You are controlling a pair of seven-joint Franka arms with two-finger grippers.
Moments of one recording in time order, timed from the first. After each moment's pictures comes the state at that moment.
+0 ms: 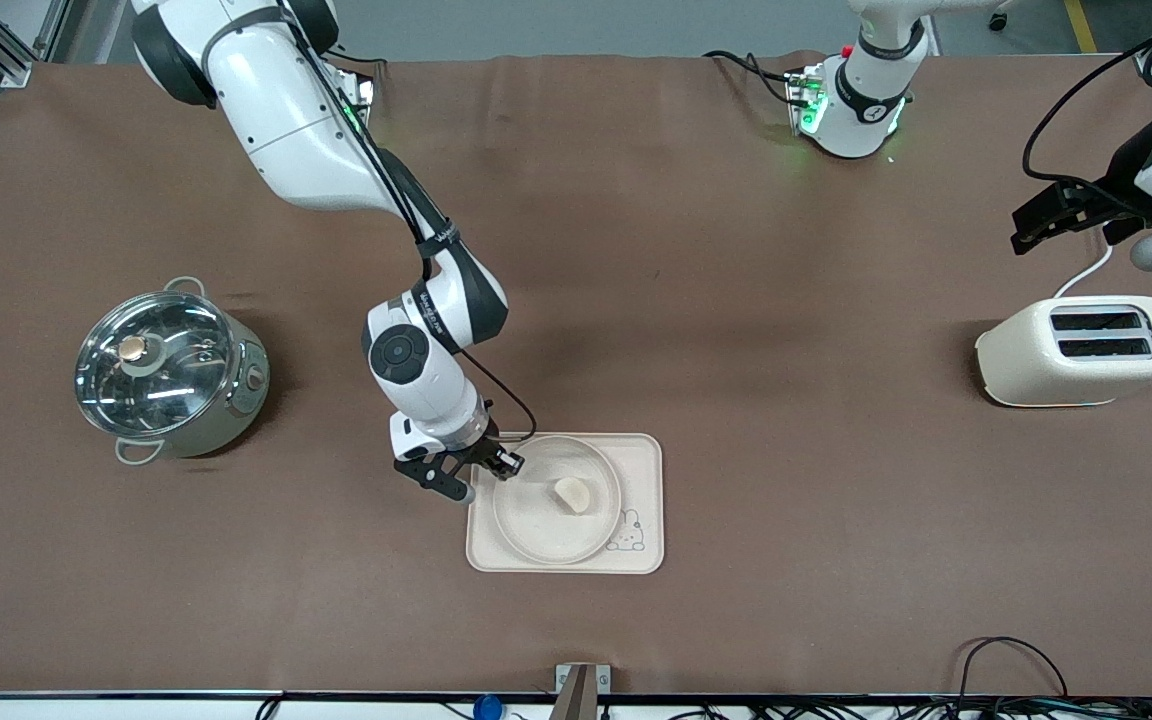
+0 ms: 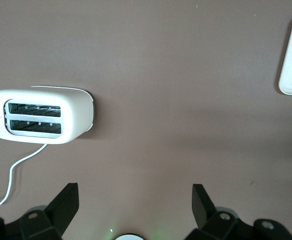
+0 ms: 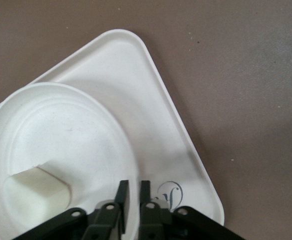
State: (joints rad) left arm 0.09 -0.03 -0.18 -1.57 0.02 1.49 -0.17; right arm 0.52 0.84 -0.01 -1.45 0.13 2.58 0.89
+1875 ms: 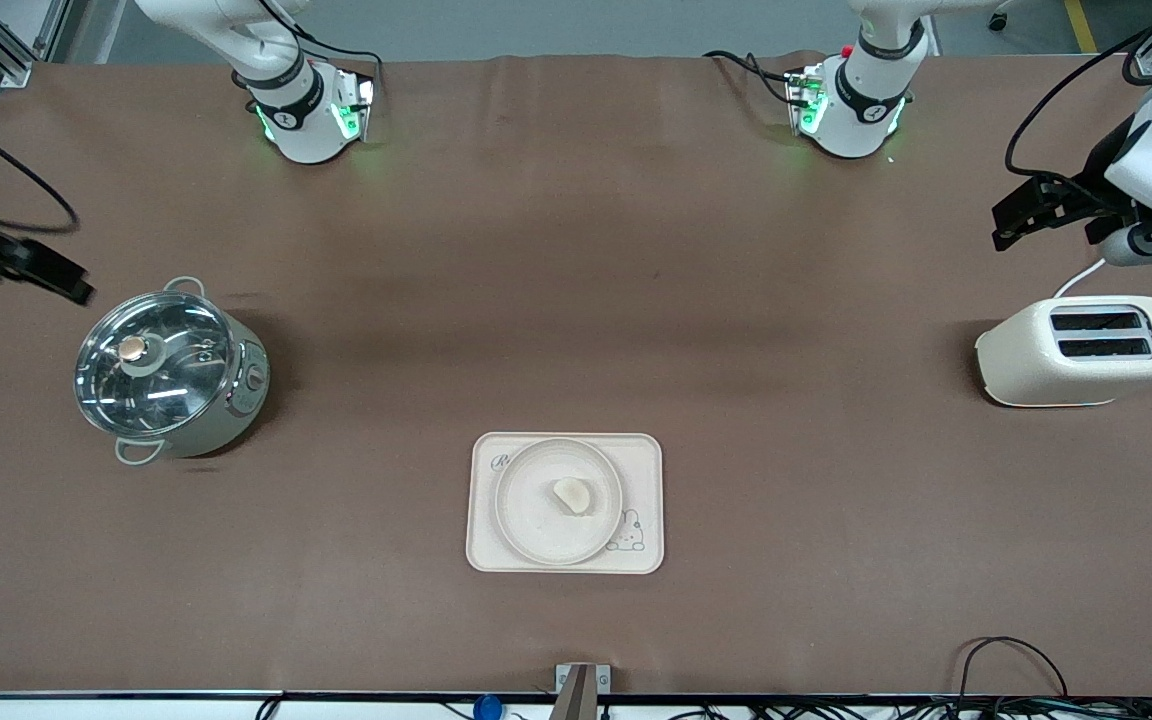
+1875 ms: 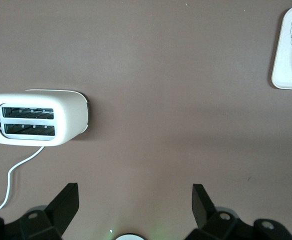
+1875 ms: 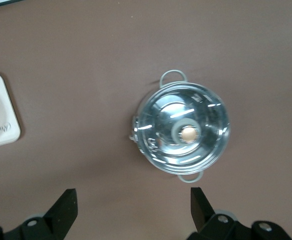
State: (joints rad) left arm 0.08 -0.04 -0.21 -1.57 0.02 1.49 -0.16; right arm 0.09 0.06 -0.11 -1.40 -0.04 1.45 0.20
